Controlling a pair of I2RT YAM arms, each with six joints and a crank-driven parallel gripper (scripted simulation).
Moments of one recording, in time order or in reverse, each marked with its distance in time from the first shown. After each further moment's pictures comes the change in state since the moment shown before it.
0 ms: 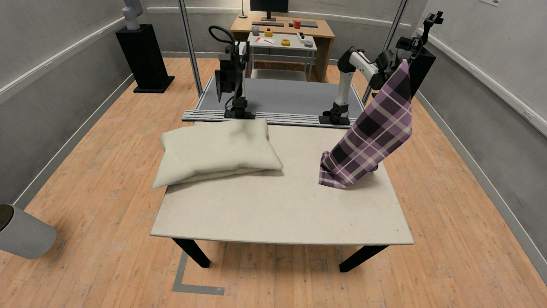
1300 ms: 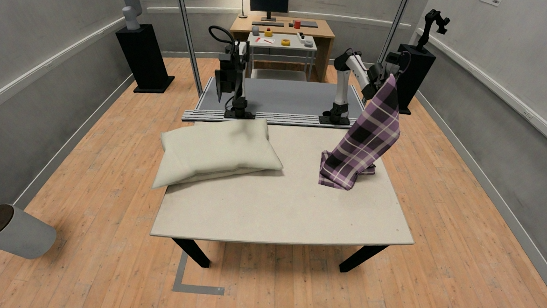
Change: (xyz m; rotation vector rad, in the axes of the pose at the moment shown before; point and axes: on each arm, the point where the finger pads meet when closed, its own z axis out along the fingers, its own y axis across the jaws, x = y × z) left arm 0.028 -0.016 -0.072 -0.001 0.006 -0.003; right arm 0.000 0.000 0.000 0.000 0.000 0.000
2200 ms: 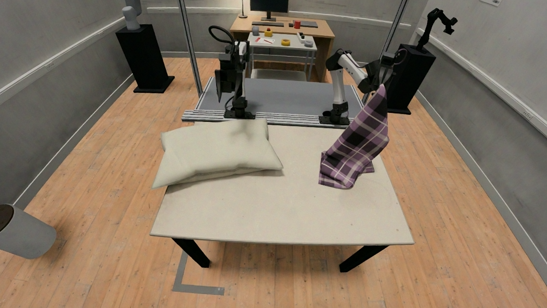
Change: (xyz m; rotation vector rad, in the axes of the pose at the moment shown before) left arm 0.024 -0.015 -0.061 0.006 0.309 0.014; right arm 0.000 0.000 0.000 0.000 0.000 0.000
